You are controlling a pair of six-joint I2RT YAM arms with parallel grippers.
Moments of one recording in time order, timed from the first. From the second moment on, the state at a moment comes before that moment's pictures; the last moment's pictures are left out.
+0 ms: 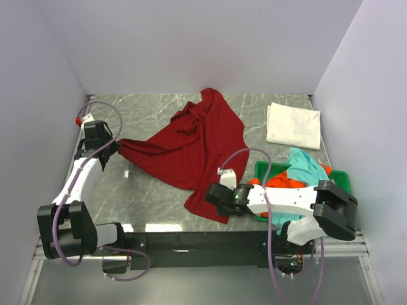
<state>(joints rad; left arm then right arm) 0.12 1.25 0.84 -0.25 -0.13 -0.54 1.18 1.40 0.77 -0.63 0.40 0.97</state>
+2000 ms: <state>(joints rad) 0.09 1.24 0.82 -0.23 -0.07 -0.54 1.35 1.46 0.75 -0.63 0.35 1.20</state>
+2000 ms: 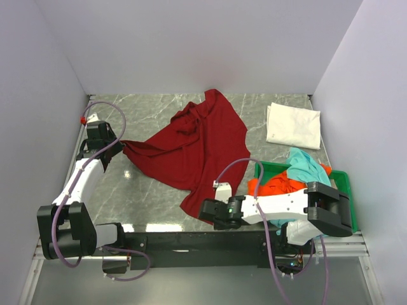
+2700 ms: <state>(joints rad) 0.09 1.24 1.13 -0.36 0.10 -0.56 0.85 1.15 1.31 -0.78 0.56 0.75</state>
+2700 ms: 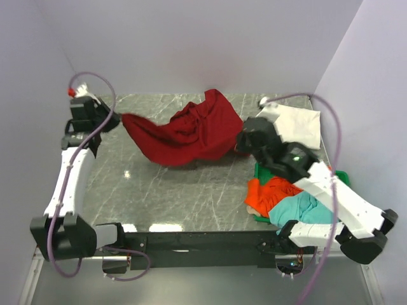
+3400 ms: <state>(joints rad) 0.10 0.80 1.72 -0.54 0.09 -0.63 0.84 1.00 2.15 -0.84 0.56 0.34</state>
